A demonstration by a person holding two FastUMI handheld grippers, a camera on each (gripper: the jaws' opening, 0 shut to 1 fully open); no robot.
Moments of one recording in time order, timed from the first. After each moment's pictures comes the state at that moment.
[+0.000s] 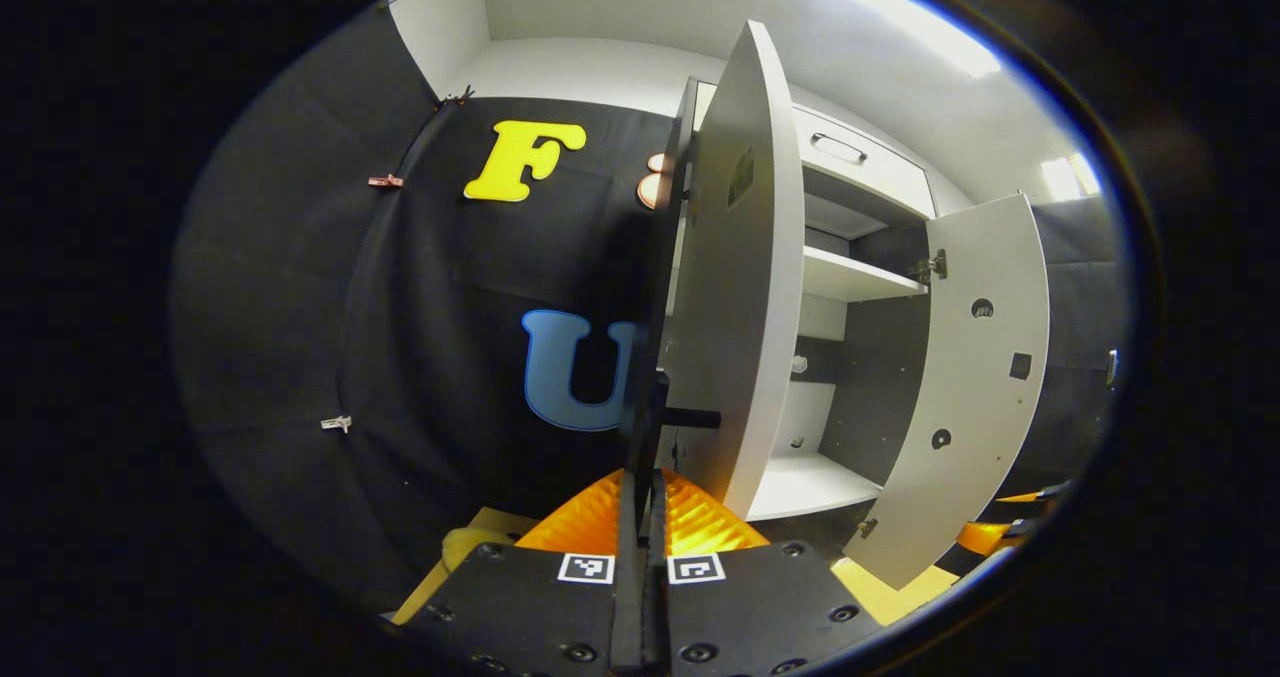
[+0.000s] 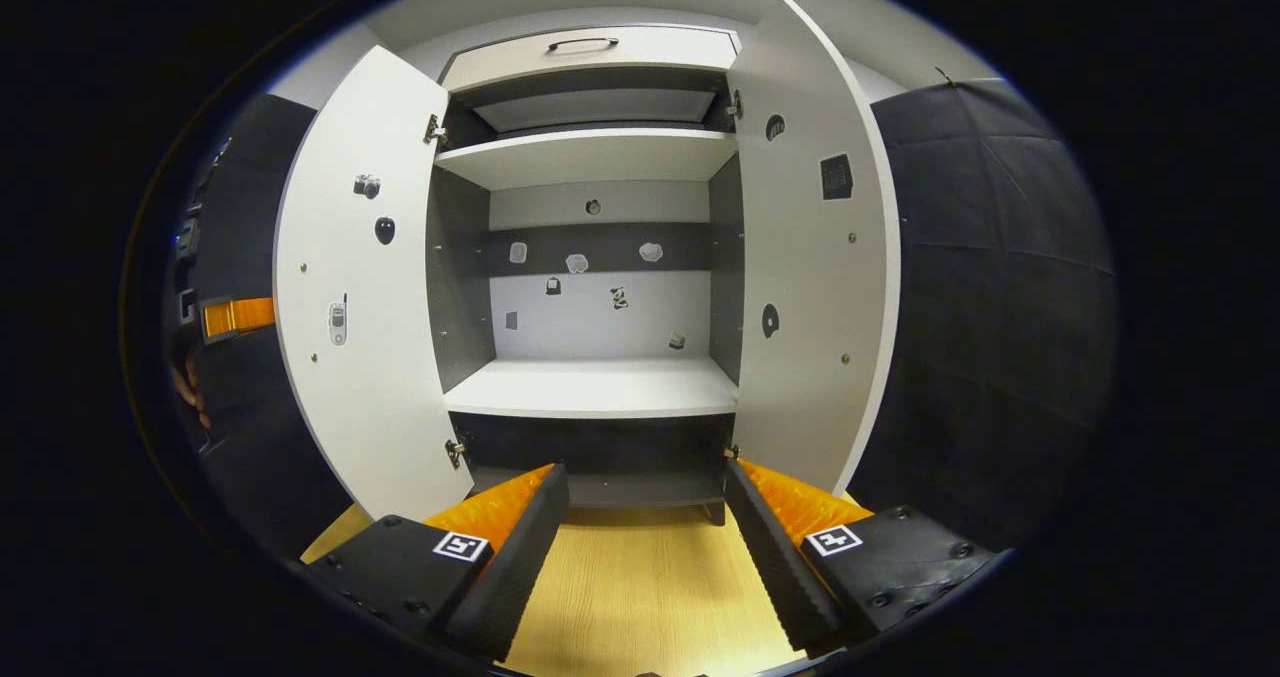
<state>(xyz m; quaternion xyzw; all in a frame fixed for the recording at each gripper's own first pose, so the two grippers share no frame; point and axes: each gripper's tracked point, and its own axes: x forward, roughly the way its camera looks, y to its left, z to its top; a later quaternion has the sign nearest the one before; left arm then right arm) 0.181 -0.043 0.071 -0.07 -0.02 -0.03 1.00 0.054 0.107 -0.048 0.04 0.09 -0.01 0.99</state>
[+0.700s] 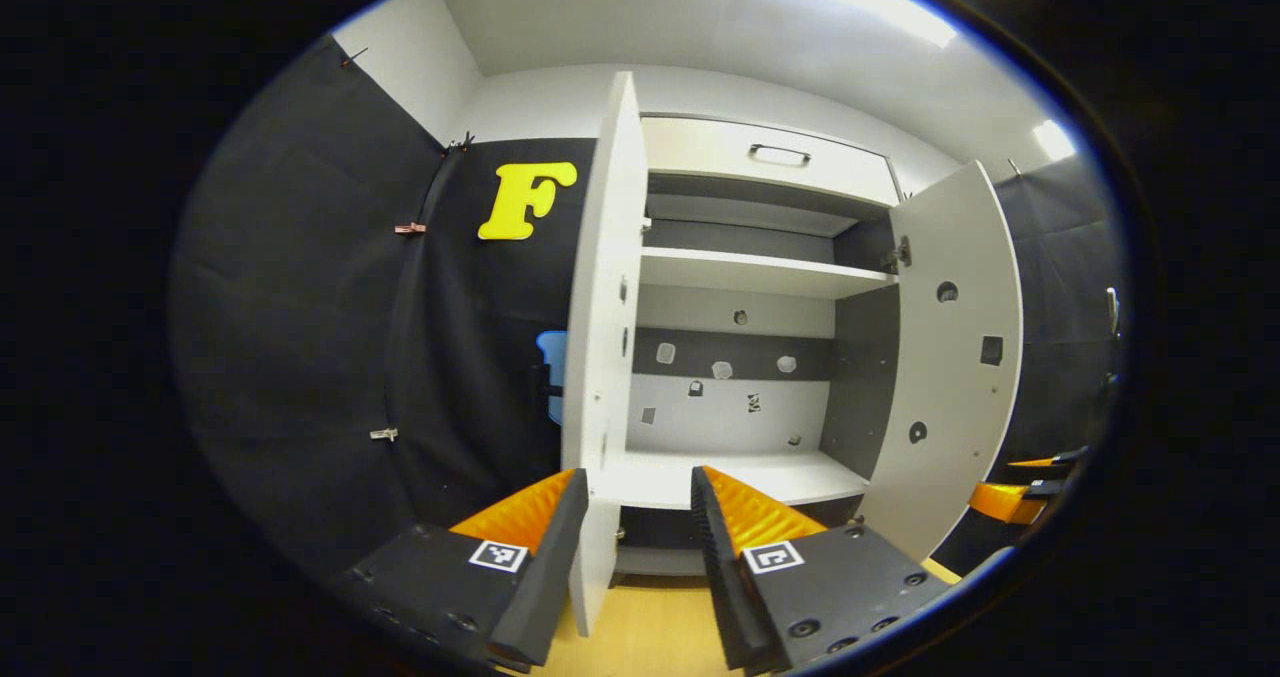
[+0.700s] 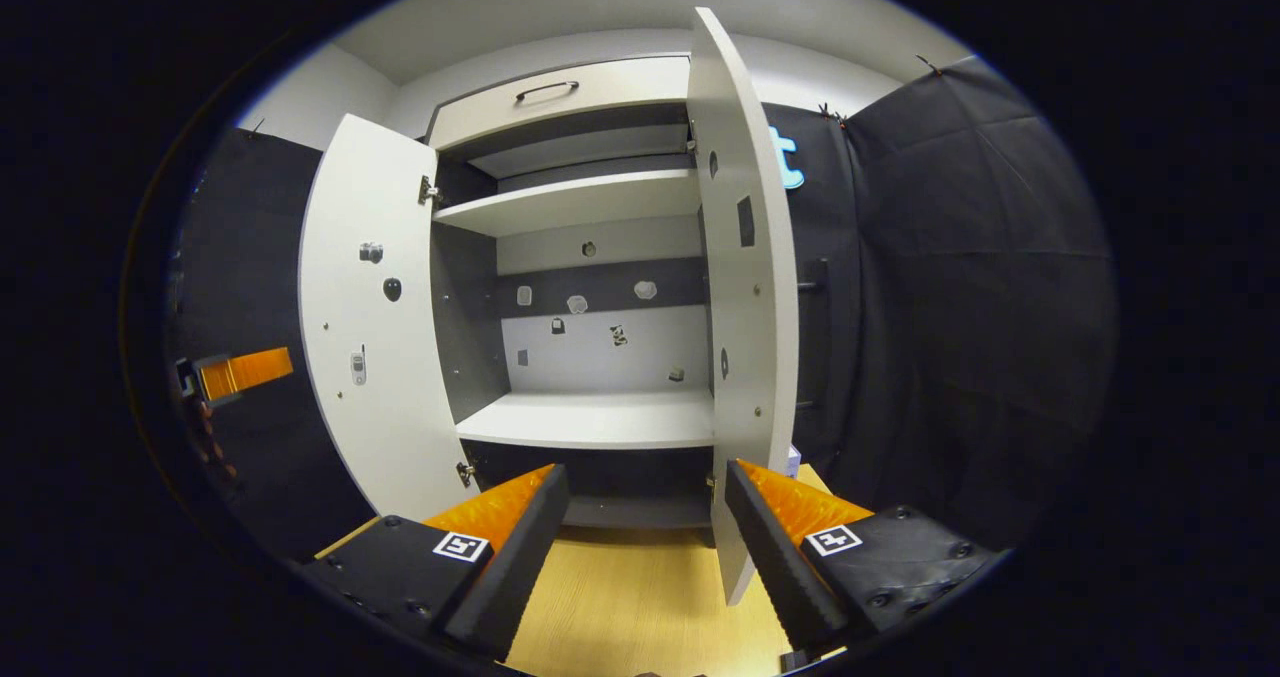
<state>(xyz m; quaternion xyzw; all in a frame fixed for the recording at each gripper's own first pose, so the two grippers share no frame) 0.076 -0.176 0.071 -0.02 -0.05 0.04 1.00 0.034 0.027 0.000 0.07 0.05 0.06 0.99</state>
